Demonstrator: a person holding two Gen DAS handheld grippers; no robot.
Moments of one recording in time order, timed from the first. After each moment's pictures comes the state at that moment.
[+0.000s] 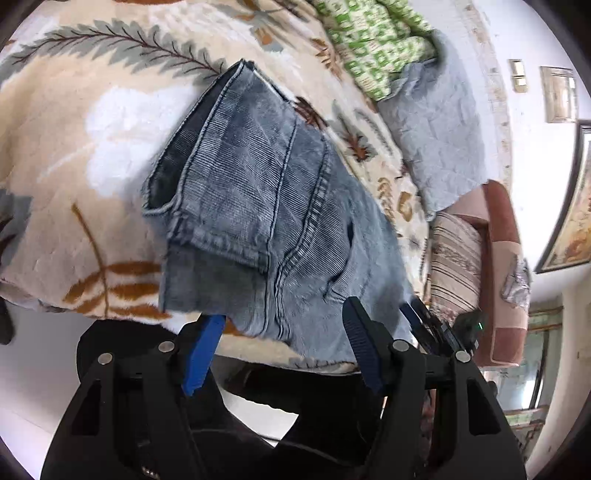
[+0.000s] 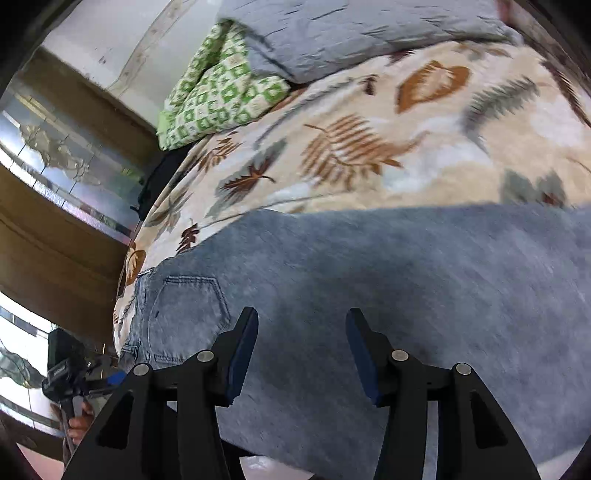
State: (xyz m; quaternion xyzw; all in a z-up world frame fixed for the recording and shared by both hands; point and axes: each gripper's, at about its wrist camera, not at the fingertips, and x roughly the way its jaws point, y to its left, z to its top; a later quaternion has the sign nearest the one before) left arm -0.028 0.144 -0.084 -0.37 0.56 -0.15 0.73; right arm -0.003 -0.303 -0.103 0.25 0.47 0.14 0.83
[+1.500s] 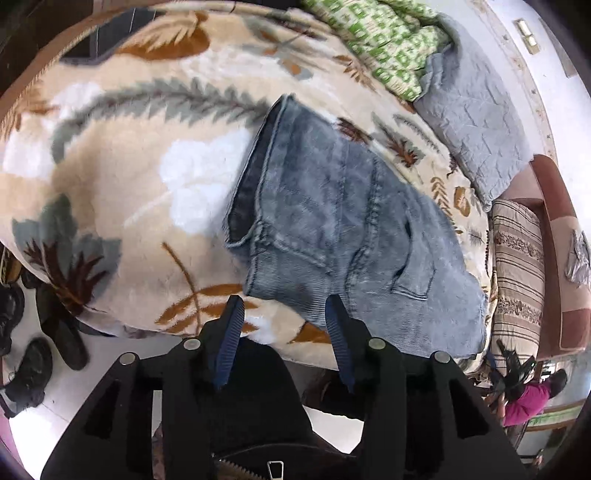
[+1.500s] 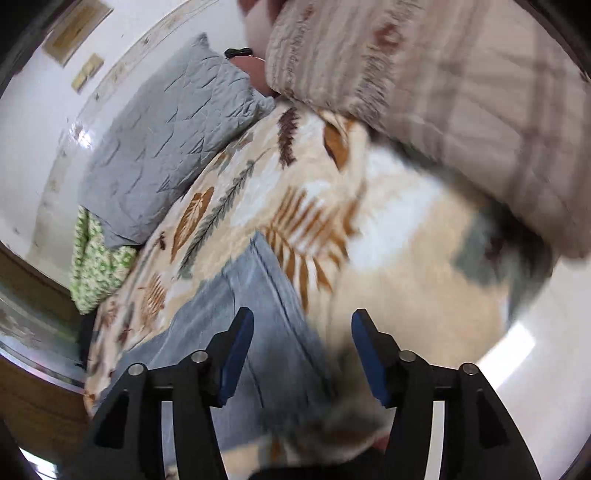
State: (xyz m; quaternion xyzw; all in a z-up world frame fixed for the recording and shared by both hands) left arm -0.048 0.158 -0.060 -0.24 0.56 -0.07 0.79; right arm -0.144 -0.545 -0.119 0.40 0.35 -0.12 0.84
